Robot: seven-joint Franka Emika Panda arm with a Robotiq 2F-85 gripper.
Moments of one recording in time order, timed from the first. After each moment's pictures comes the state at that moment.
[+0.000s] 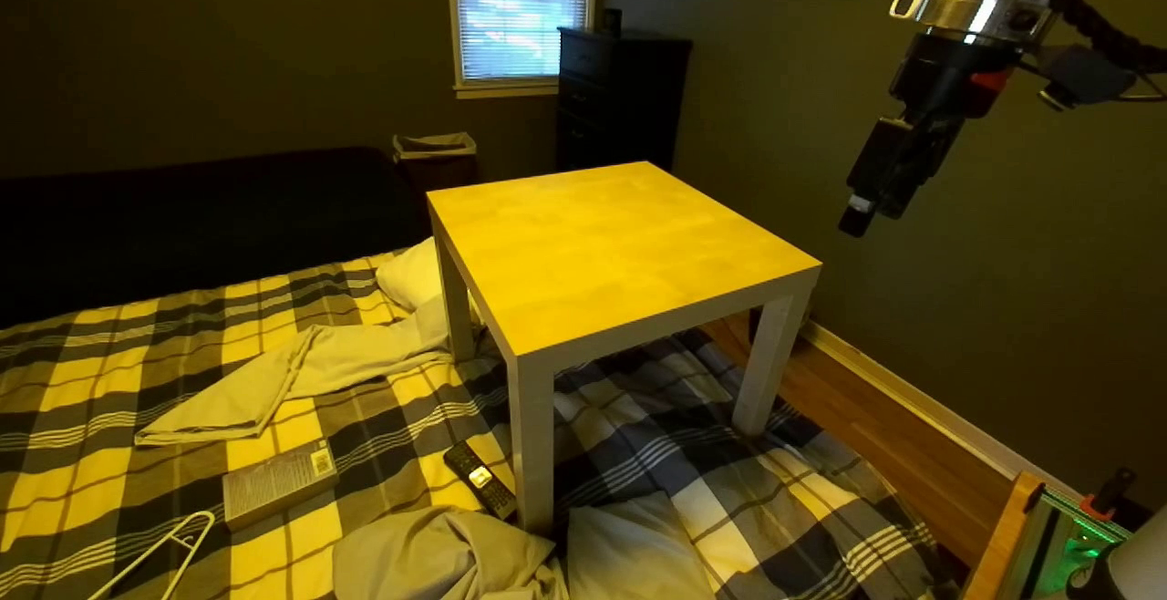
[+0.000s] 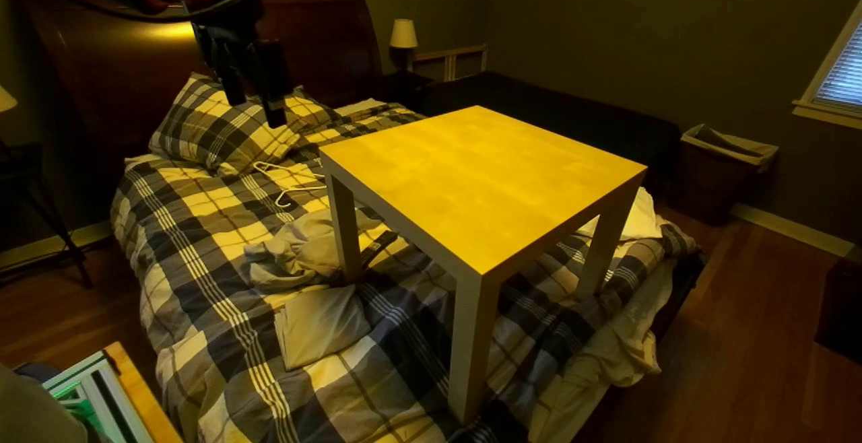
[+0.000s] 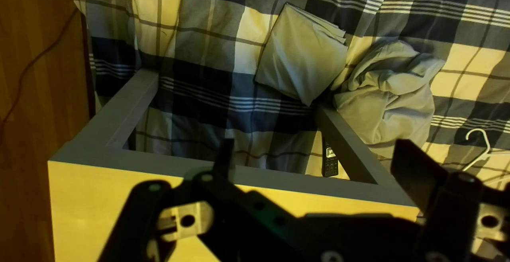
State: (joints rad) arm 0.06 -0.80 0.07 -2.49 0.09 1.81 0.08
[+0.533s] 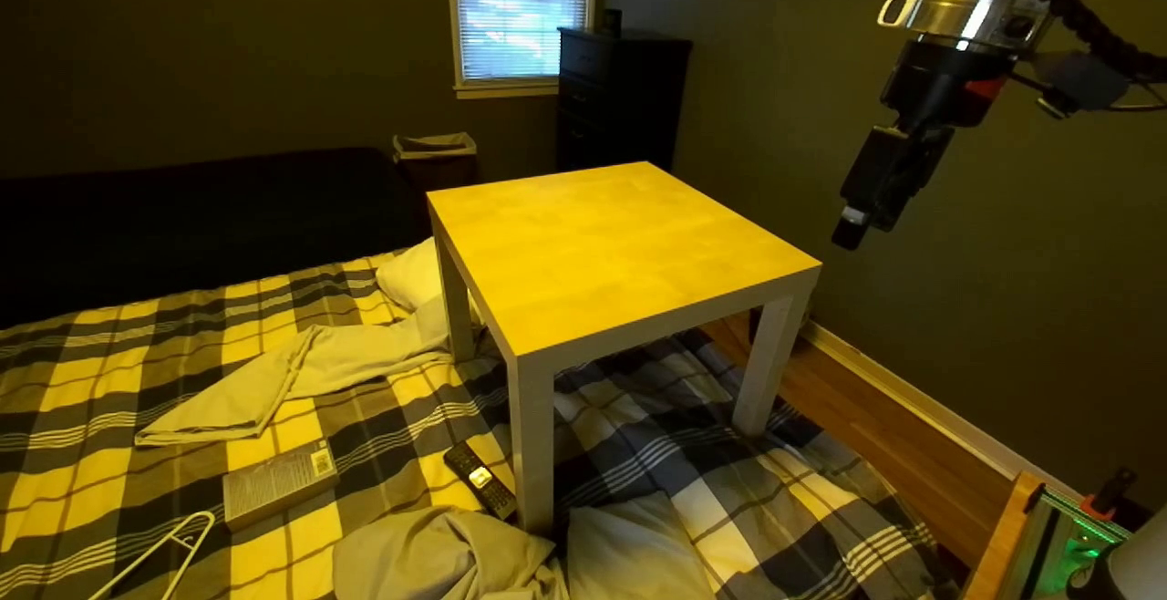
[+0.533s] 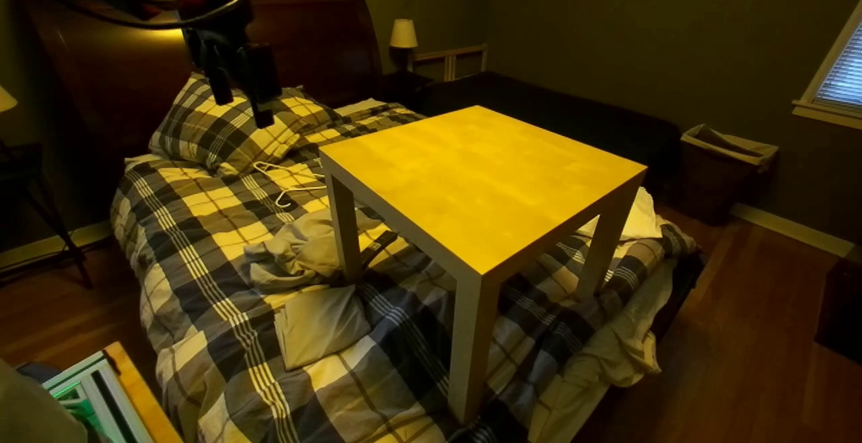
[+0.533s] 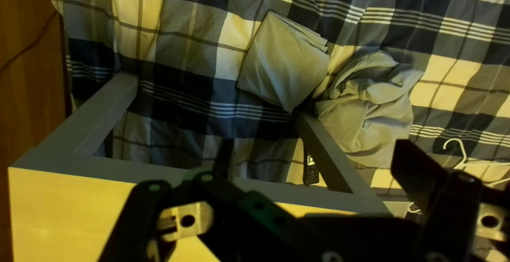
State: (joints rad) arm 0.09 -0.79 0.09 -2.50 0.14 1.81 0.07
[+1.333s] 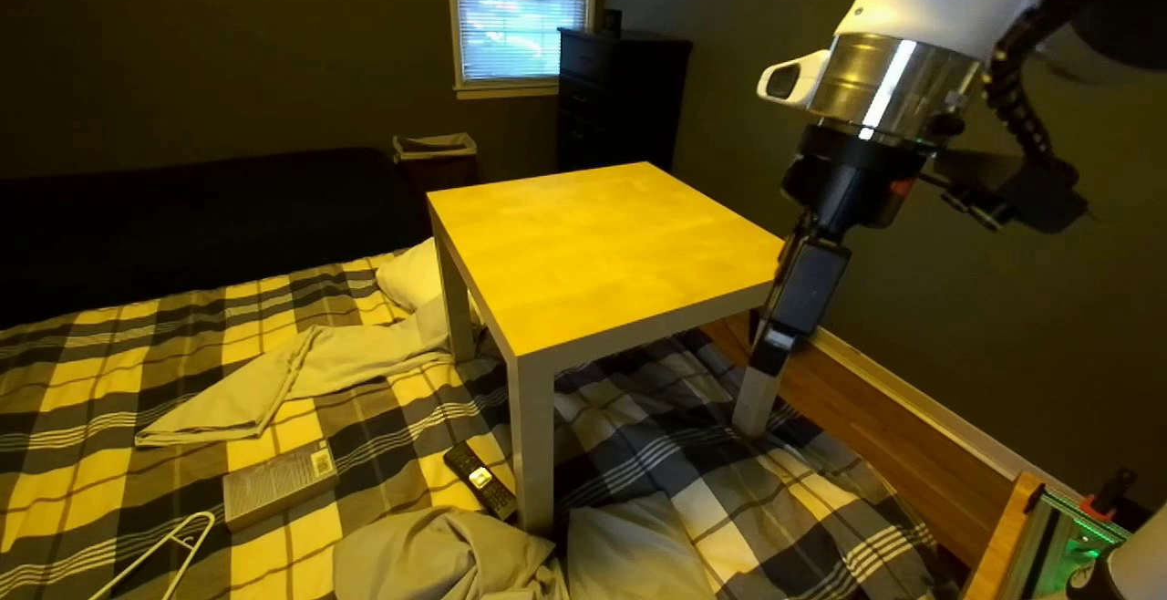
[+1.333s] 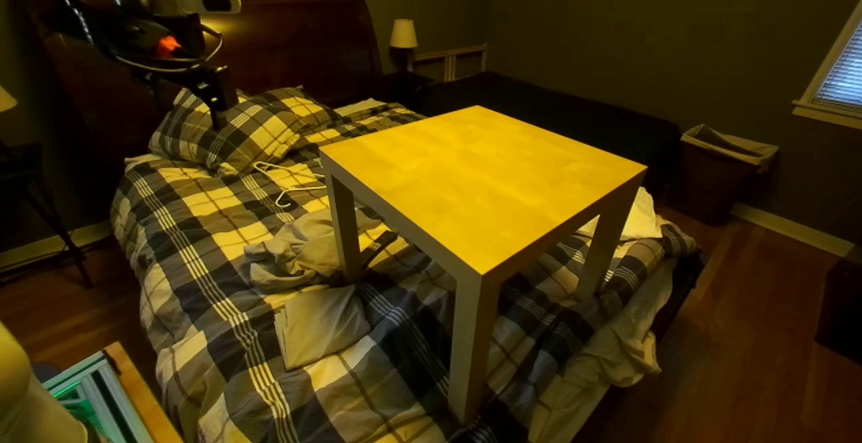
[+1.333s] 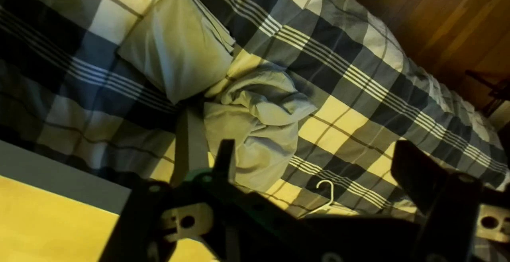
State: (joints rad) arm 0.31 -0.63 0.21 -2.53 0.33 2.04 -0.10
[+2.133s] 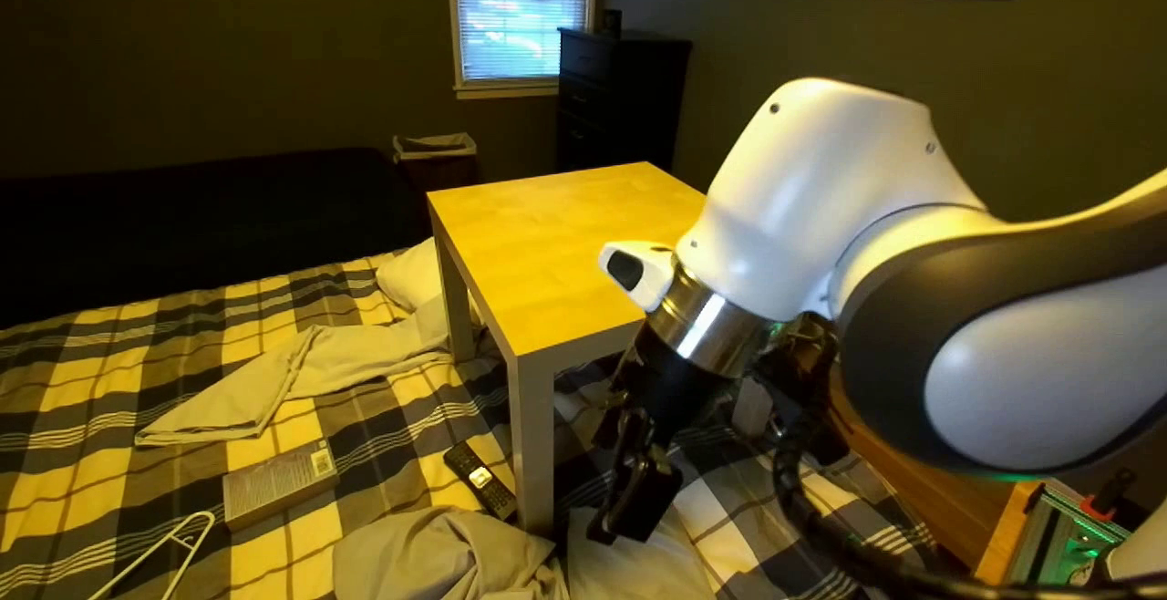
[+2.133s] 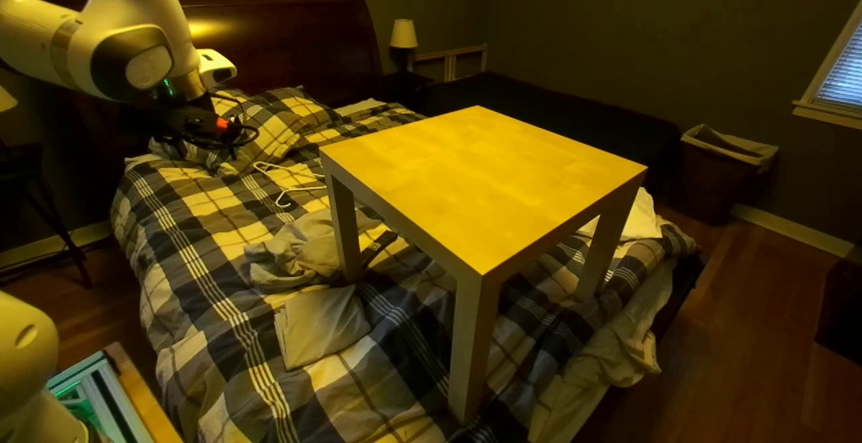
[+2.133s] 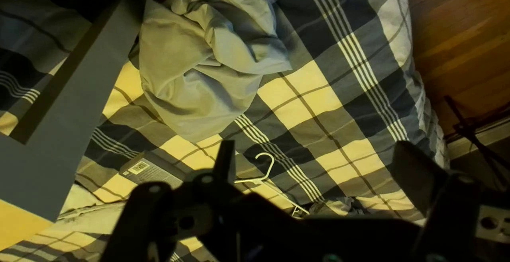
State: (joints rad) arm 0.50 -0.20 0.28 -2.57 0.35 2.72 -0.35
